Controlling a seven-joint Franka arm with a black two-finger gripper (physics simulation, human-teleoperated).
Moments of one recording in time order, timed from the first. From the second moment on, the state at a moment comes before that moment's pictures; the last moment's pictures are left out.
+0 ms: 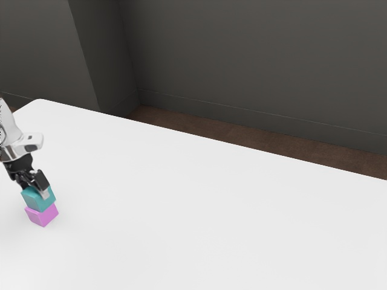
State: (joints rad) arm -1.07 -0.39 1.63 -2.31 0.41 2.25 0.30
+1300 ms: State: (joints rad) arm -1.29 -0.36 1.66 -2.30 0.38 2.27 0.14
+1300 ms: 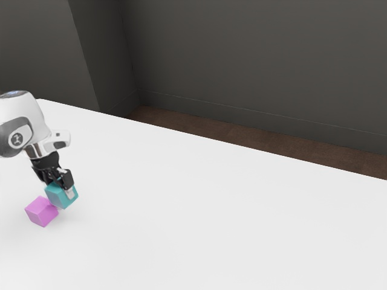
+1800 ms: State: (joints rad) arm -1.58 -0.36 1.76 -2.36 0.34 2.31 0.03
